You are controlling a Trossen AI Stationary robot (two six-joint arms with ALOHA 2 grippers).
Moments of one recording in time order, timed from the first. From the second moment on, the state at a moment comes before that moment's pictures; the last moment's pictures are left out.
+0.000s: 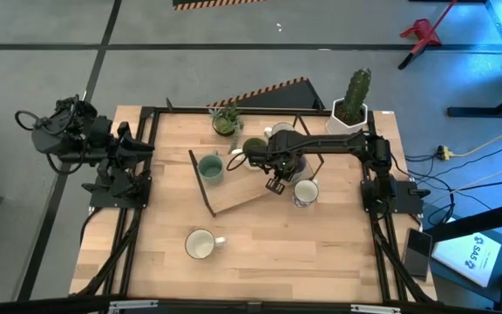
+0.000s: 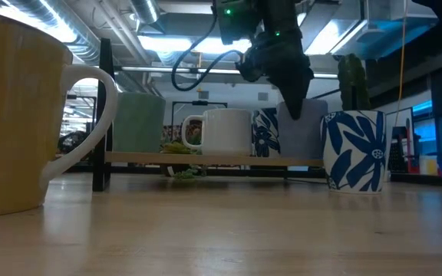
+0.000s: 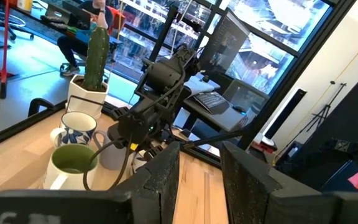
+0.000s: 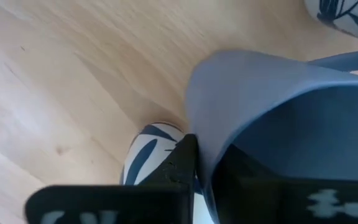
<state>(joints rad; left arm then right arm) -0.99 0.53 1.11 -0.64 -1.08 -0.54 -0.09 2.03 1.80 -1.46 0.04 0.44</state>
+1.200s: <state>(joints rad) -0.99 0.53 1.11 -0.64 -1.08 -0.54 0.14 2.01 2.11 -1.57 0.12 0.52</state>
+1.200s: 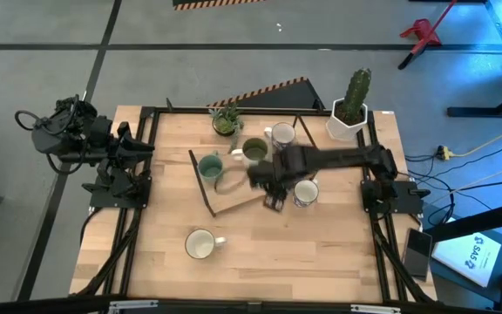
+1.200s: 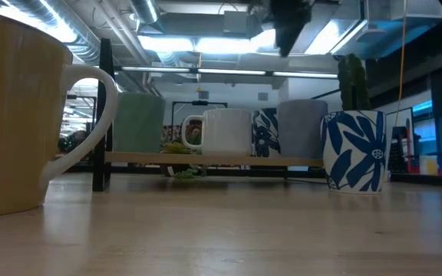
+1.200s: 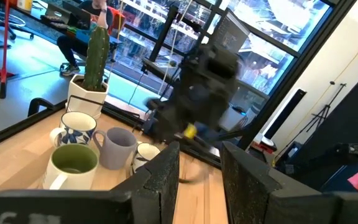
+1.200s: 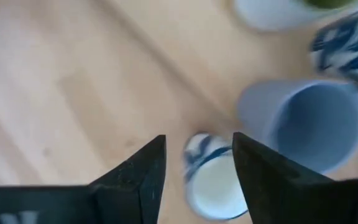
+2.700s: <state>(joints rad) -0.99 0.52 1.11 -0.64 -1.03 -0.58 0.28 1.91 1.80 -1.57 0.08 0.62</state>
